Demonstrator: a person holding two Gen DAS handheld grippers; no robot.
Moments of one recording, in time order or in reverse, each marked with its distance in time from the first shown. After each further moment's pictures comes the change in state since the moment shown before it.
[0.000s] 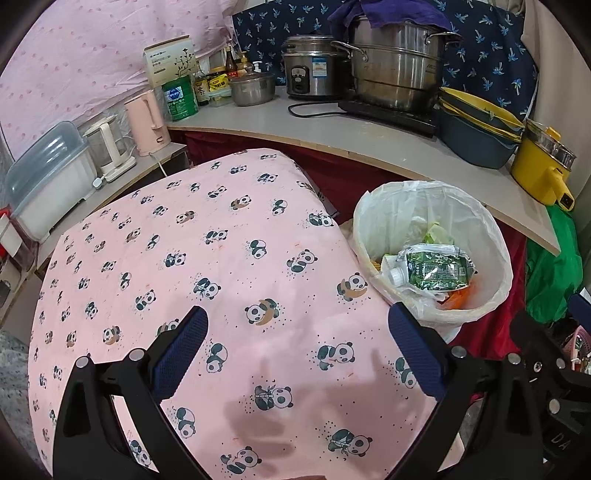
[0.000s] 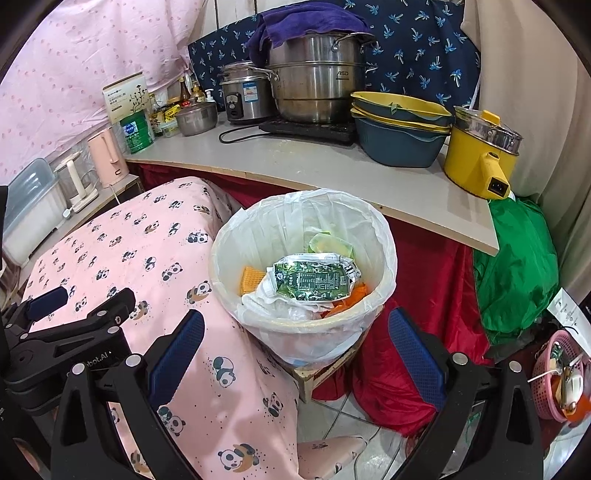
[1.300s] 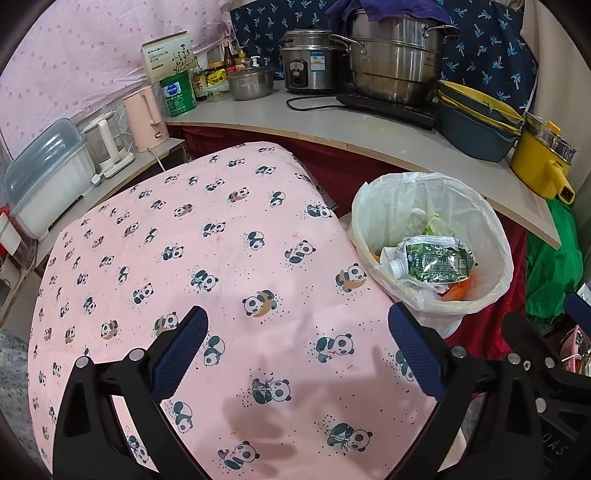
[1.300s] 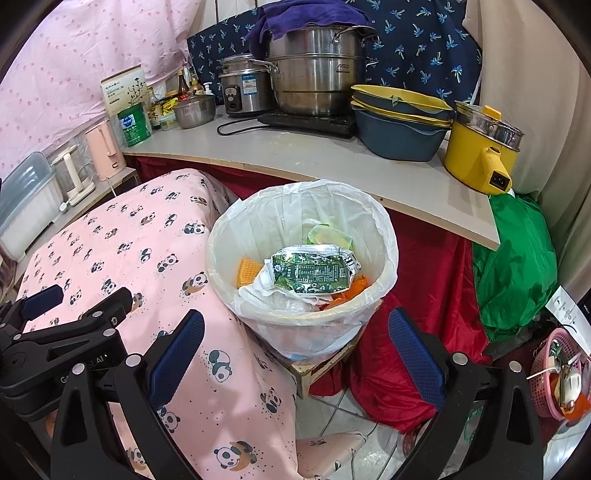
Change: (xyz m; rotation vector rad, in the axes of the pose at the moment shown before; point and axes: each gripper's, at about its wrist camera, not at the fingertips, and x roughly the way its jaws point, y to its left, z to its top) left arm 0.003 -0.002 -0.008 0.005 0.016 -0.004; right arm 0.008 0.001 -0.007 -0.007 0.015 -0.011
